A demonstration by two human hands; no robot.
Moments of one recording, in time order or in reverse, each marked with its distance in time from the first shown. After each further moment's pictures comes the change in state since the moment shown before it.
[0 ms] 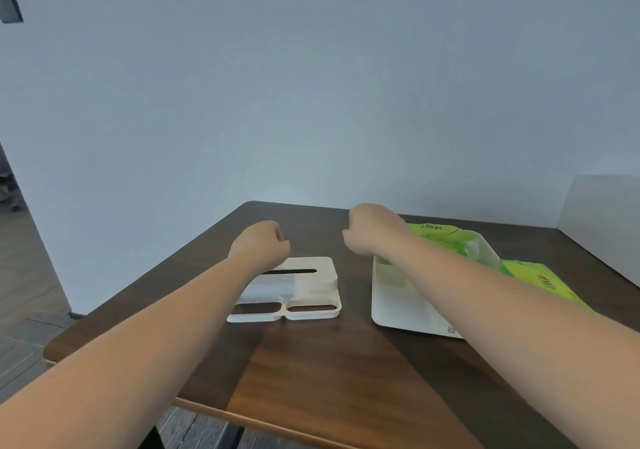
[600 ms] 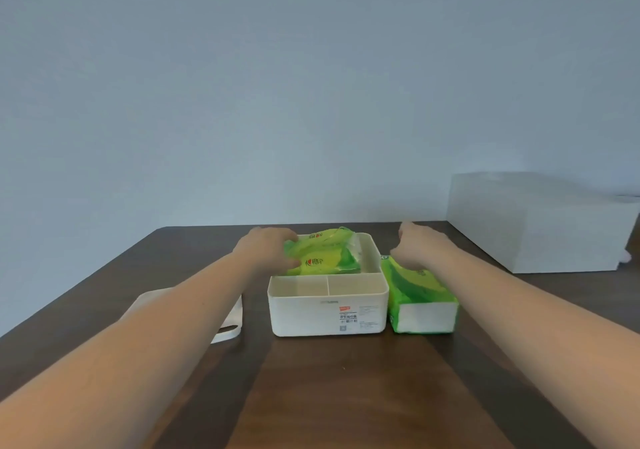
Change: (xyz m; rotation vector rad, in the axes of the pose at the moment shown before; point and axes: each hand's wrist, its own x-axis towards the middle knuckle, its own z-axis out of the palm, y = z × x) left_hand -0.008 0.145 0.049 0.265 -0.175 0.415; right_hand -0.065 0.196 -0.037 0.039 -0.036 0.519
